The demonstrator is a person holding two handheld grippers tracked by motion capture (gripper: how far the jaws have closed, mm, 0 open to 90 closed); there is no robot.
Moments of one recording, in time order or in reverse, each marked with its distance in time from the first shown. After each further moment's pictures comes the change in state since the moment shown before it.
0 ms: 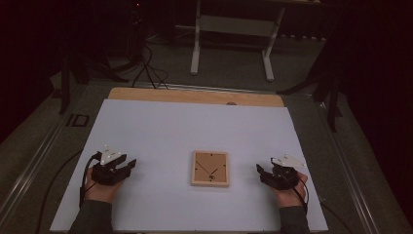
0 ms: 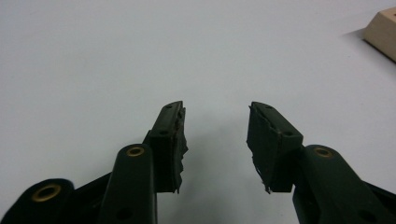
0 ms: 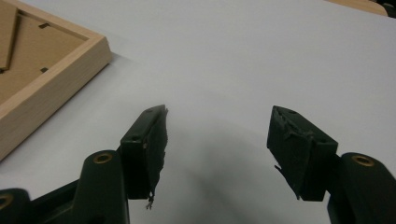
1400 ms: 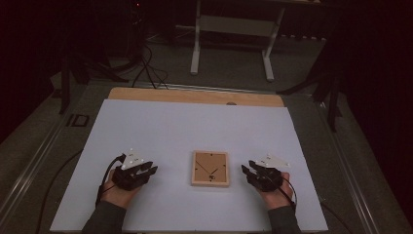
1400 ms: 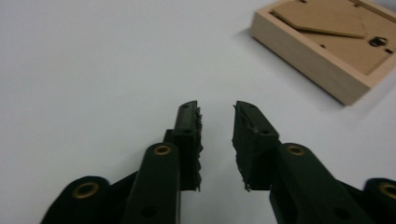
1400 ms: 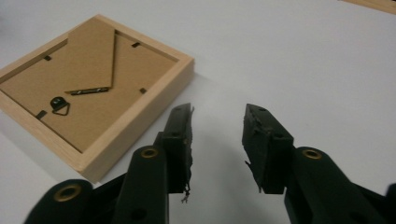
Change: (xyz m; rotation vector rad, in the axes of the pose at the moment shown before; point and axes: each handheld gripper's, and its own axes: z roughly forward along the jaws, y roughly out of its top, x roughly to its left) left arm -0.054 0.015 0.010 0.014 -0.224 0.138; right arm 0.044 0.016 0.004 -0.005 0.141 -0.040
